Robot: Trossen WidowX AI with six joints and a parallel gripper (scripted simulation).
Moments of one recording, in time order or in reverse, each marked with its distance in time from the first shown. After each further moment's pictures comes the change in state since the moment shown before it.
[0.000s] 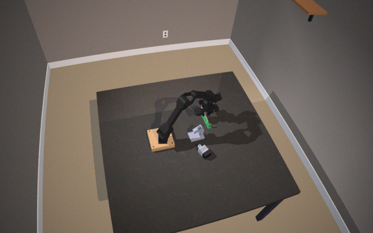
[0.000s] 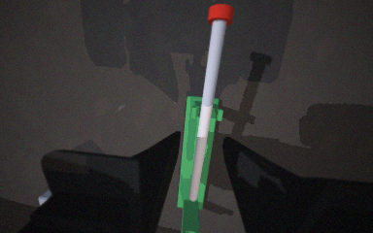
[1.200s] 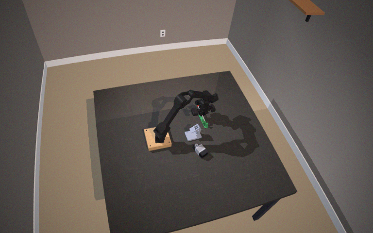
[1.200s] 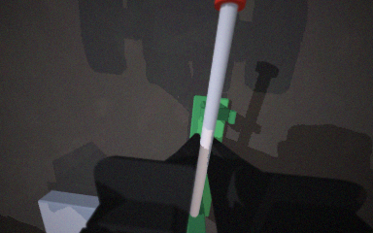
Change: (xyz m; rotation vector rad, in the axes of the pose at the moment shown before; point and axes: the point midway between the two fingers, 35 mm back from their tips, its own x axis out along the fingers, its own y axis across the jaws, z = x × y) arm 0.010 0.005 -0.003 0.002 0.007 0.022
